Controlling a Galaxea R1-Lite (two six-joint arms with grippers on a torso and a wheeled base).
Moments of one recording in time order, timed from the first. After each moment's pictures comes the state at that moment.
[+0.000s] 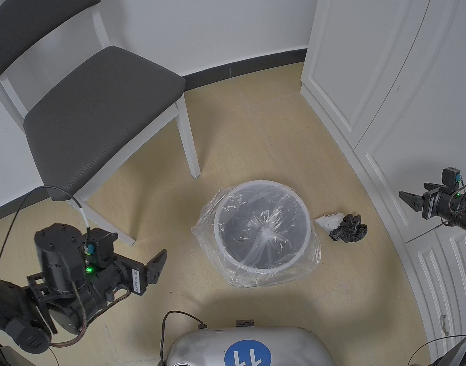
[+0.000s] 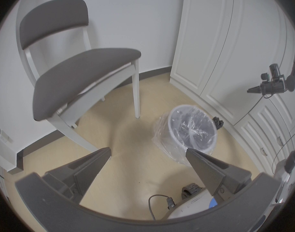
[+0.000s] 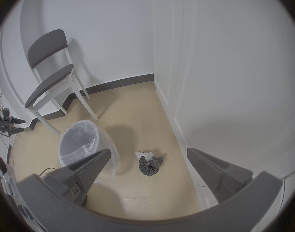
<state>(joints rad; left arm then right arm) -0.60 1.59 -0.26 -0.98 0.34 -0.05 -0.20 1.58 -0.58 -0.71 0.33 -0.17</state>
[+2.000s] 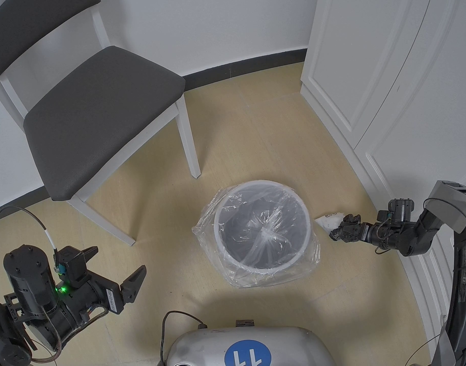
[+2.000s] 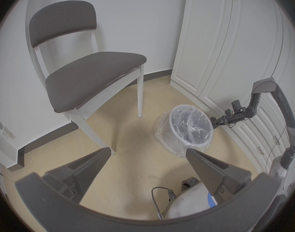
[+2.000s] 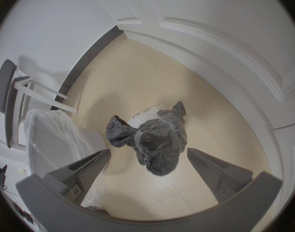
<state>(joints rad) -0.60 1.42 -0.10 -0.99 0.33 -0.06 -0.10 2.48 -1.05 -0.83 0.33 0.26</state>
